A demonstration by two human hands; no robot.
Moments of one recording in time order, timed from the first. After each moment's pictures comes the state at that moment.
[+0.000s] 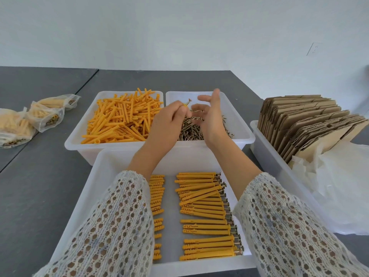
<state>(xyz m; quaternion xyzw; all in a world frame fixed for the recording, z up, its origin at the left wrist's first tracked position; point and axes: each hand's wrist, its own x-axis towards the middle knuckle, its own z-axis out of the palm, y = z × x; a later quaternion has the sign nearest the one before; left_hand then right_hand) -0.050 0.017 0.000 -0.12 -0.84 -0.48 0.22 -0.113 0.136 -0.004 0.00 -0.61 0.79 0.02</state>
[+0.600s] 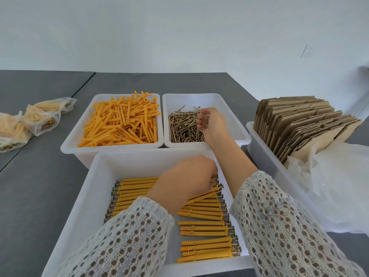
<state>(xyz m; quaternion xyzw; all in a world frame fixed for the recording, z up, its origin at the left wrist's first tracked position) 0.000 0.081 -0.013 -0.23 -0.96 -0.07 -0.12 -0.128 0.152 -0.012 -0.13 -0.55 0.82 -0.01</state>
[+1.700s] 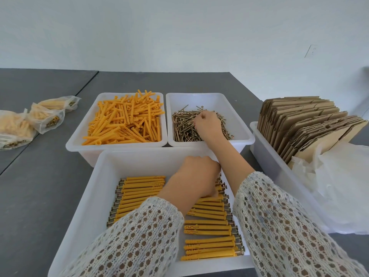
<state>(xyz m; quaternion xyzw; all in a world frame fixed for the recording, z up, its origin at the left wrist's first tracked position) -0.007 0.085 -0.031 -0.21 -0.97 0.02 -0.06 -0.135 0.143 -0.035 0.02 -0.86 0.50 0.08</state>
